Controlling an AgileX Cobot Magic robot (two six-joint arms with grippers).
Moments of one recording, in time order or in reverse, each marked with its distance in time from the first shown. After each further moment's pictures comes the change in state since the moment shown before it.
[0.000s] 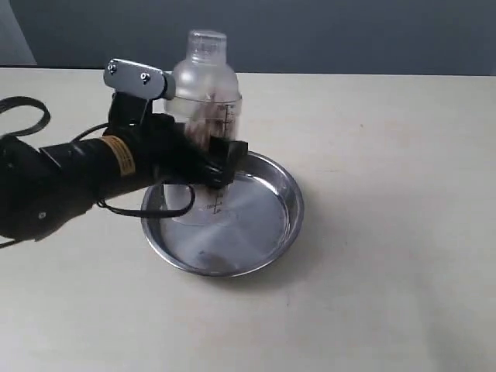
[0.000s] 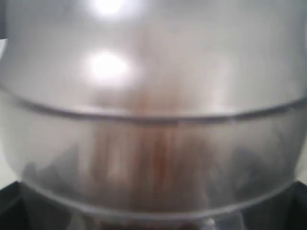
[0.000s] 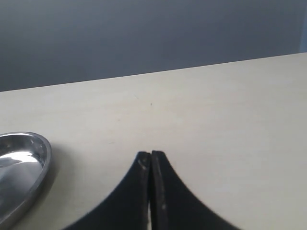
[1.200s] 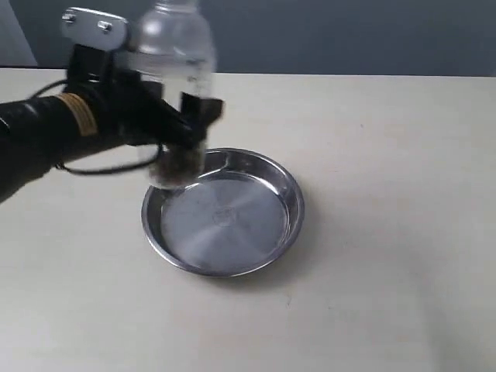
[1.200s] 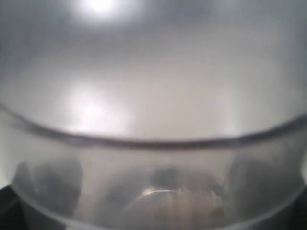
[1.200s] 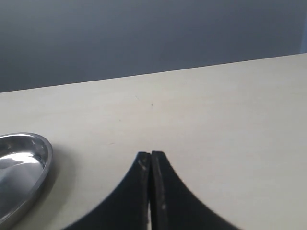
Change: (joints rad) left arm 0.110 -0.108 -0.027 -0.009 0.115 -0.027; right arm 0.000 0.000 0.000 0.000 0.000 0.000
